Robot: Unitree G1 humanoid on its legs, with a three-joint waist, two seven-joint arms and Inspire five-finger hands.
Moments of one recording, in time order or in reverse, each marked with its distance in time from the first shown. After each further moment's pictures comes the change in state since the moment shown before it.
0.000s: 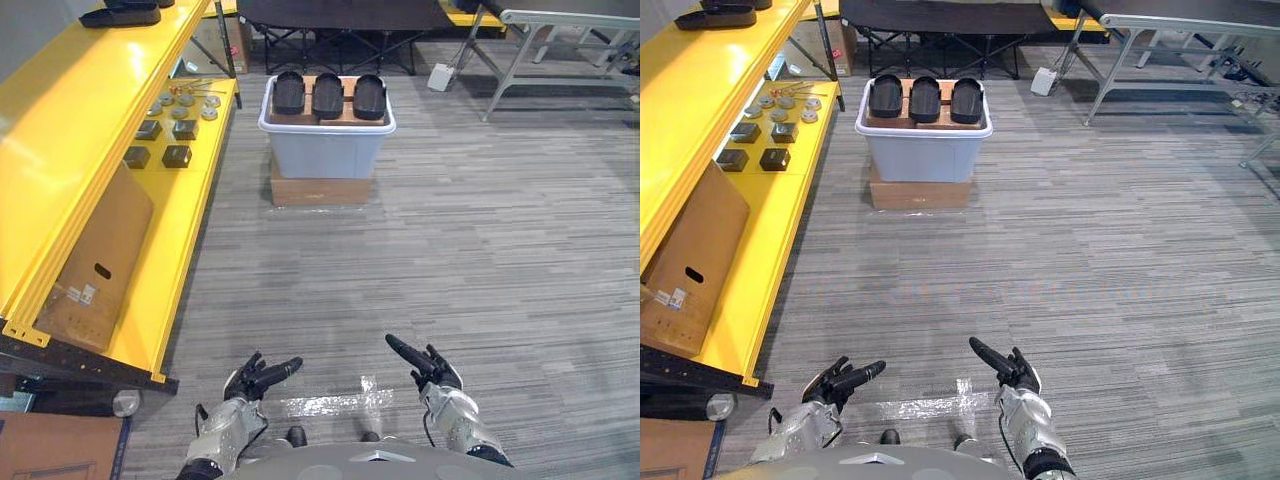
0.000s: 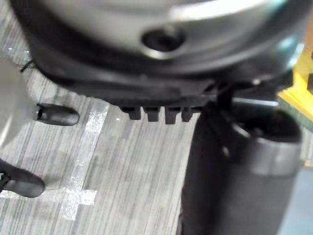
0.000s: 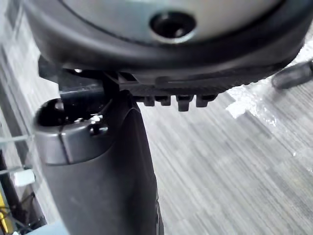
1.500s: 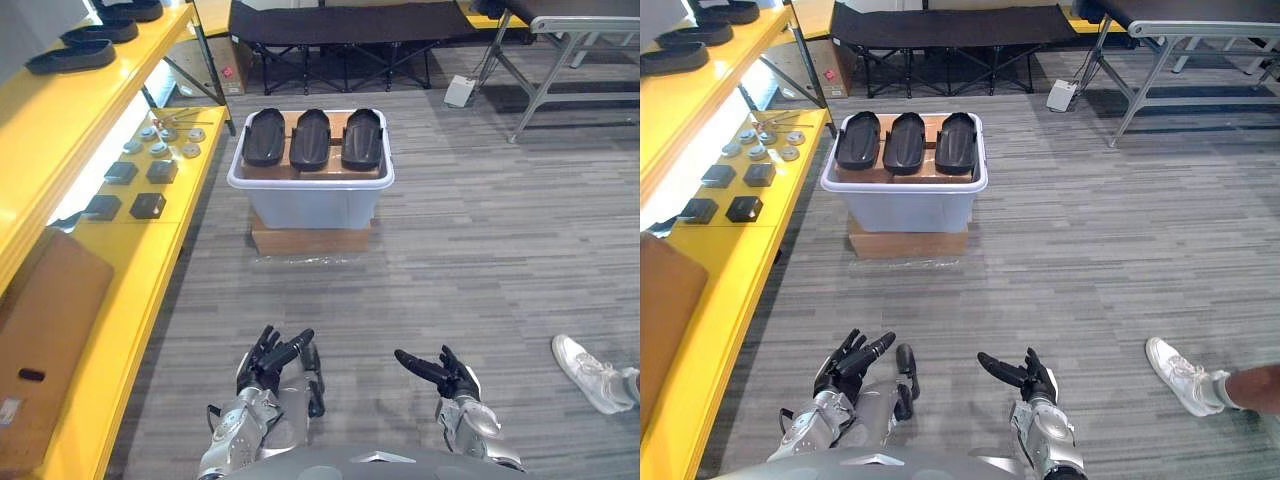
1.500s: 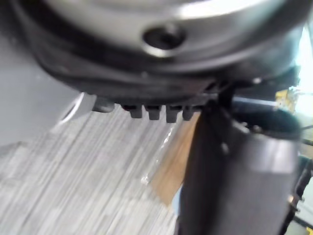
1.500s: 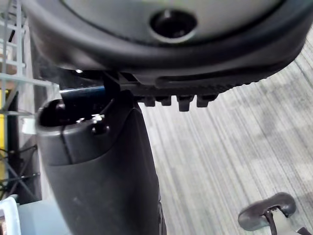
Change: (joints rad) left arm 0.078 -0.053 -0.022 -0.268 -0.140 -0.057 -0.045; right arm 0.054 -0.101 0.095 -0.030 -0.168 -0.067 -0.018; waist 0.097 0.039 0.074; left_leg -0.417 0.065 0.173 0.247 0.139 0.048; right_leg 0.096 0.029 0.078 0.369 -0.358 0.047
